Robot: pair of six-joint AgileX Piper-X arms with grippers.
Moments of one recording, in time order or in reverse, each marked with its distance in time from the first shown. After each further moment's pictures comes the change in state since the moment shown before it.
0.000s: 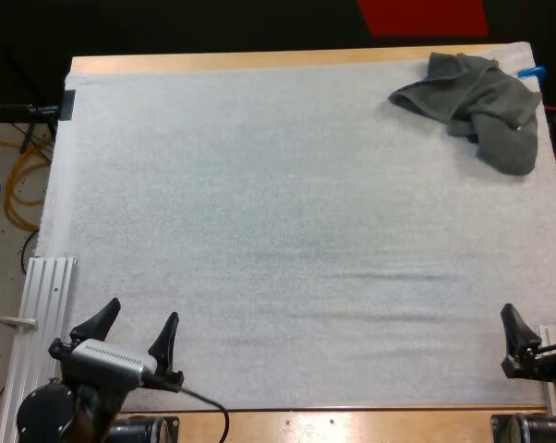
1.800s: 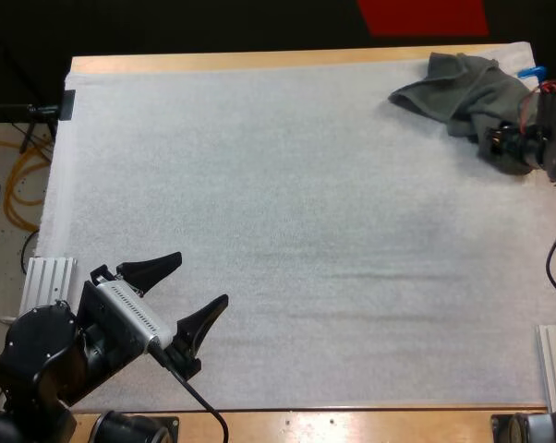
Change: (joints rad) left arm -0.323 0.432 -0.301 -0.078 0.163 -0.005; right arm 0.000 1.741 -0.677 -0.467 0.367 0.104
